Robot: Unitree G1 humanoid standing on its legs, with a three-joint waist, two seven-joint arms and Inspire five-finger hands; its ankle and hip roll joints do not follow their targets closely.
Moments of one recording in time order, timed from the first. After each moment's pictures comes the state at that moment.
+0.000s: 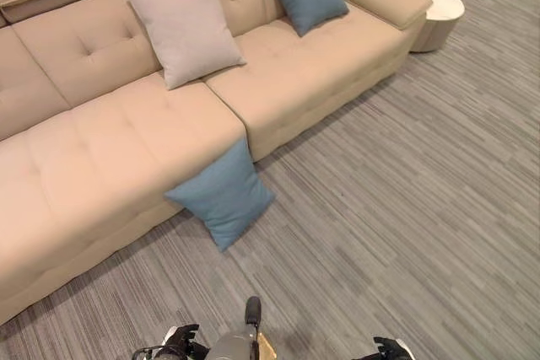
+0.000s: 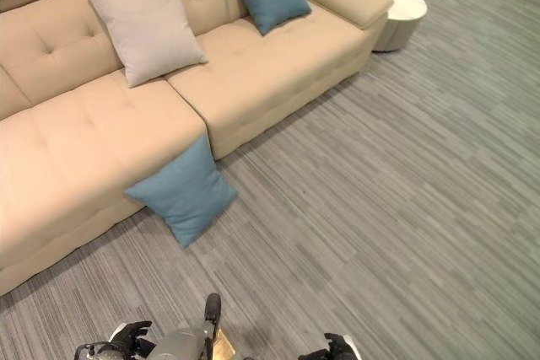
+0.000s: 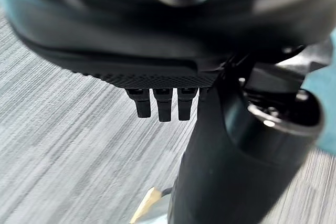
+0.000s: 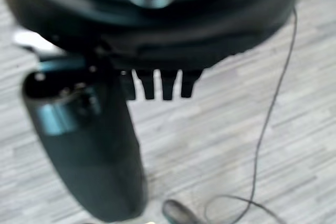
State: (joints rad) left arm -0.08 0.26 -0.23 1.27 -0.04 -0.04 0.11; right arm -0.09 -0.26 0.28 1.31 0.05 -0.03 -0.15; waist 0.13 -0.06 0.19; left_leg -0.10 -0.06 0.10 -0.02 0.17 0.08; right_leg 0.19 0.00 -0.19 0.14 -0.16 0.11
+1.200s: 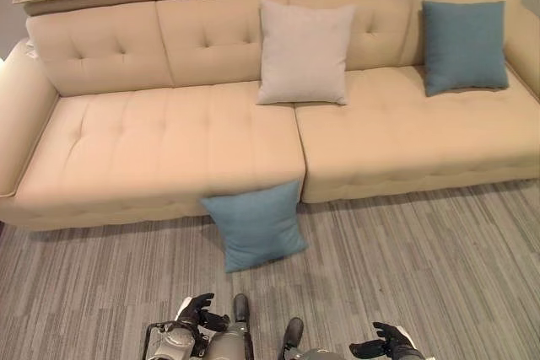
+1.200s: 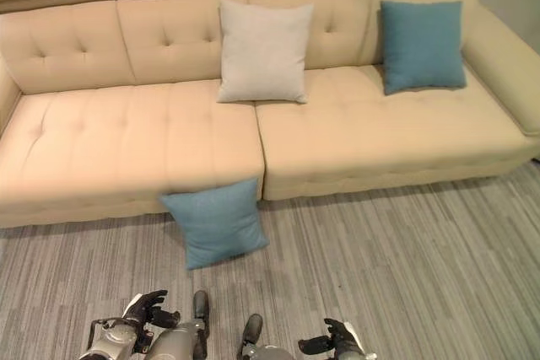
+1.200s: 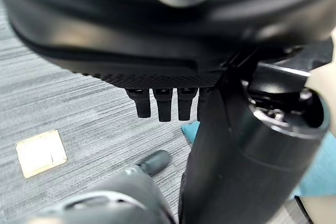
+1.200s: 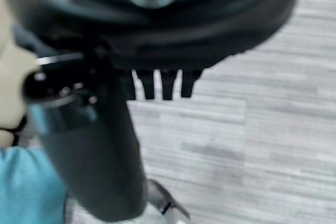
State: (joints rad) left arm -0.15 0.23 -0.26 1.21 -0.08 -0.08 0.10; right arm -0.09 -0.29 0.27 1.24 0.10 -0.04 -0.14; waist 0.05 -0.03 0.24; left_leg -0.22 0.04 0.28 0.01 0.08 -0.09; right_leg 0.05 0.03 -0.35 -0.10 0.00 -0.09
